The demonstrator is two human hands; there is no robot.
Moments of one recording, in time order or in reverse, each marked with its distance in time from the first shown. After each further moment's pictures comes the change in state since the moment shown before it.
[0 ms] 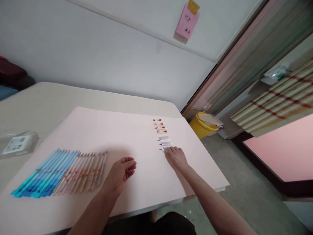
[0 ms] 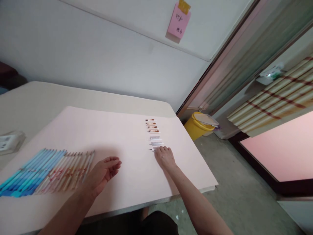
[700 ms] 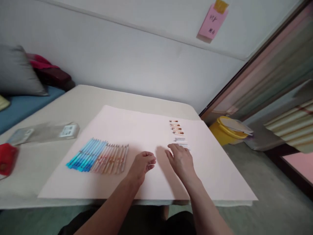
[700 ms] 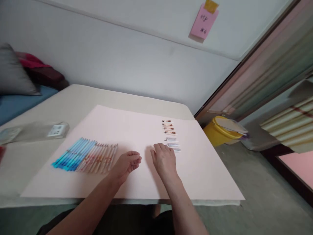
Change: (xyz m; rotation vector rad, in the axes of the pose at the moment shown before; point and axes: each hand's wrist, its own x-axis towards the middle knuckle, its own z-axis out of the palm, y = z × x) left_hand -0.020 0.007 0.009 0.040 0.005 0.031; right_hand 0.008 -0.110 -0.121 0.267 0.209 0.071
